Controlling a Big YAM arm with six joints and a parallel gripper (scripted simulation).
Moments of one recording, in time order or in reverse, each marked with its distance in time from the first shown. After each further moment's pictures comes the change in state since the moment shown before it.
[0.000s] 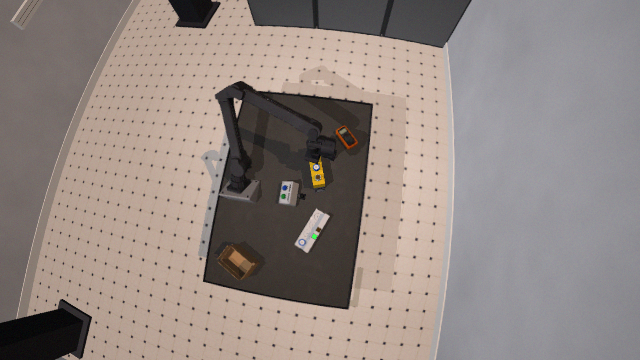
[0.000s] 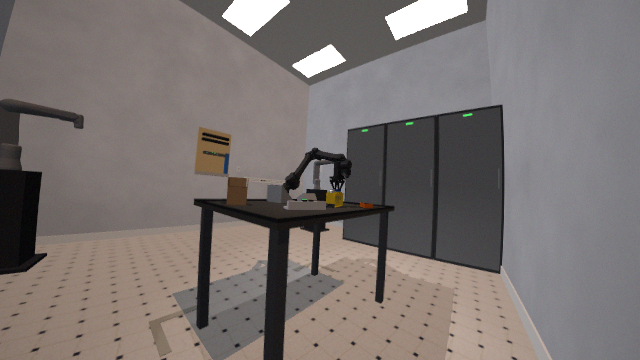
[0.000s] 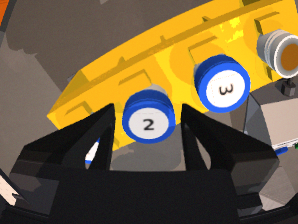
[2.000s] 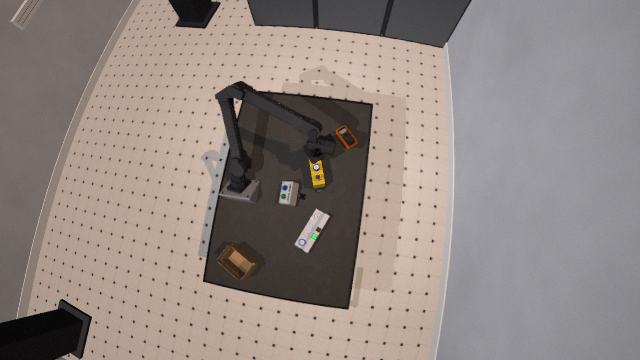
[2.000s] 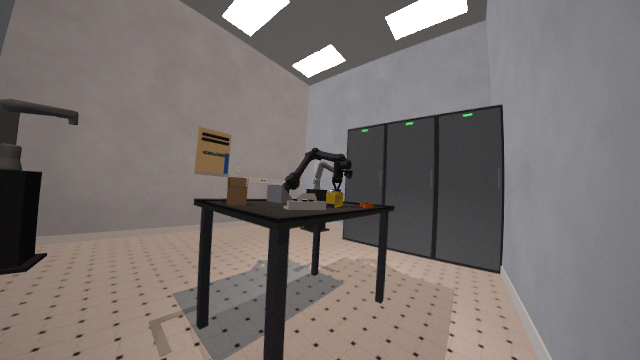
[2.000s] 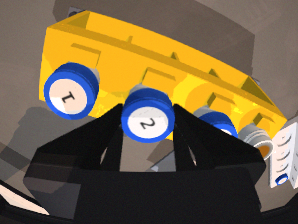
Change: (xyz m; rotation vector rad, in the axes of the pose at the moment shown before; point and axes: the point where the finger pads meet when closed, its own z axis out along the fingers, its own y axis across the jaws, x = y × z) arm 0.002 0.000 0.001 -0.005 0.003 -0.872
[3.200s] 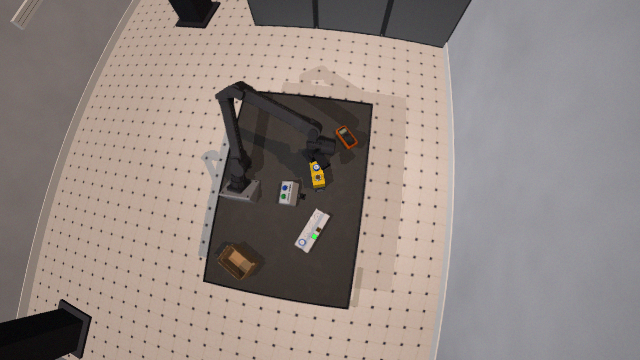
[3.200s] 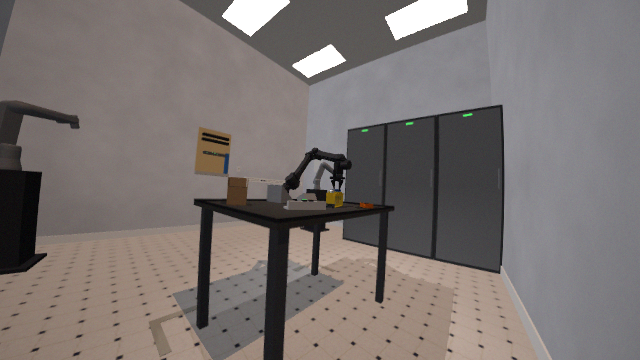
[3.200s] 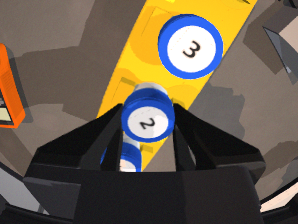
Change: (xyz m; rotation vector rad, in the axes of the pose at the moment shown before) arm 0.000 0.000 0.001 -0.002 0.002 1.504
